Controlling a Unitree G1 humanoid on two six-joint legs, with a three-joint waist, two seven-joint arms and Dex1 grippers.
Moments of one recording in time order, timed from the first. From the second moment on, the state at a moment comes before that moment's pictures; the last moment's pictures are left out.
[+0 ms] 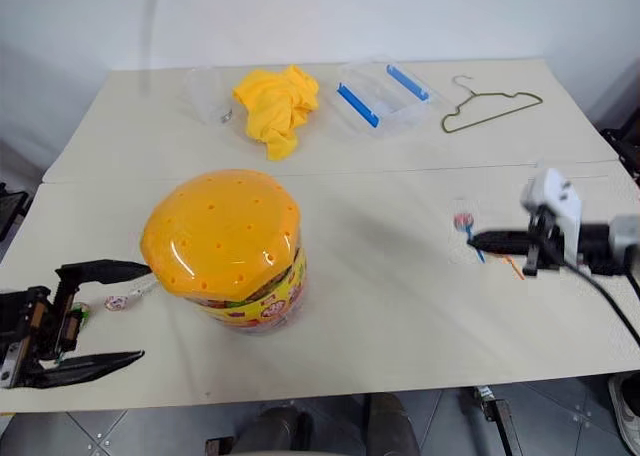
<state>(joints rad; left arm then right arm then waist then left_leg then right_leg) 0.24 0.85 0.69 -0.50 -0.98 0.42 -1.35 -0.23 -1.14 -0.18 0.03 0.48 0.50 1.24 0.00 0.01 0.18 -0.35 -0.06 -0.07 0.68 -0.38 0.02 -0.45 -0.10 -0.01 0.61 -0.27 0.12</state>
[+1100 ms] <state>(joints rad) 0.21 0.75 0.74 -0.11 -0.69 0.27 -1.03 -0.14 -0.84 -0.34 -0.08 0.62 0.11 1.33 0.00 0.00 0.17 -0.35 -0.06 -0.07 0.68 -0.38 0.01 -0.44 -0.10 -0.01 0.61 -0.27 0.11</state>
